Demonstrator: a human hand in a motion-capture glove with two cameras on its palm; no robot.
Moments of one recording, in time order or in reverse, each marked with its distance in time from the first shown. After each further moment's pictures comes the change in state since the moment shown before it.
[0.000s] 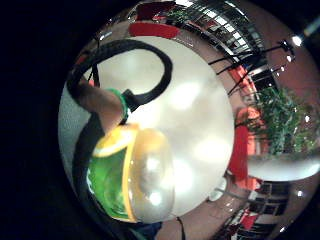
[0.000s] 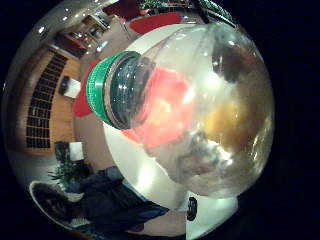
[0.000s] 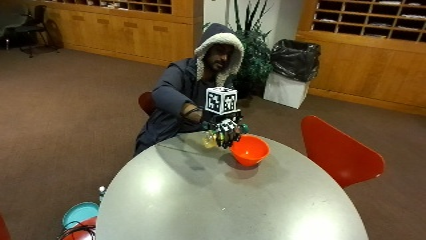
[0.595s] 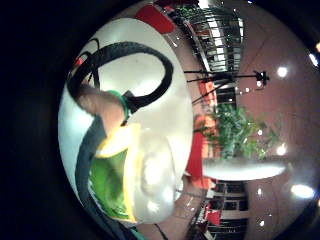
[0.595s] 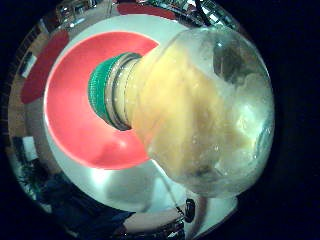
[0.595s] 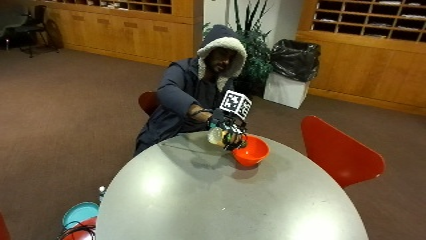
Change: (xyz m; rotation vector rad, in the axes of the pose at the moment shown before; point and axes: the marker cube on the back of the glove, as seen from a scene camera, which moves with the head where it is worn) arm -0.037 -0.008 0.016 -0.015 0.537 -0.110
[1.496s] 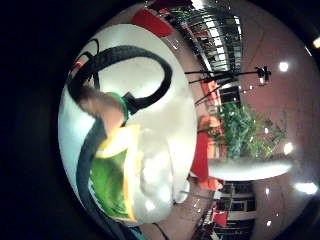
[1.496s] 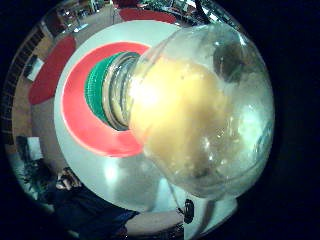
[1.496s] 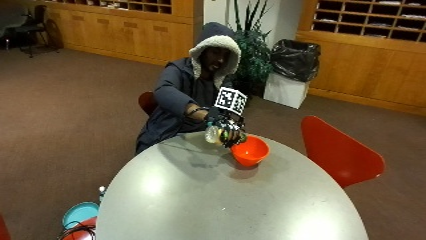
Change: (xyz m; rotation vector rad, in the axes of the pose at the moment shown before) arm 0.013 0.010 -0.005 0.035 -0.112 0.034
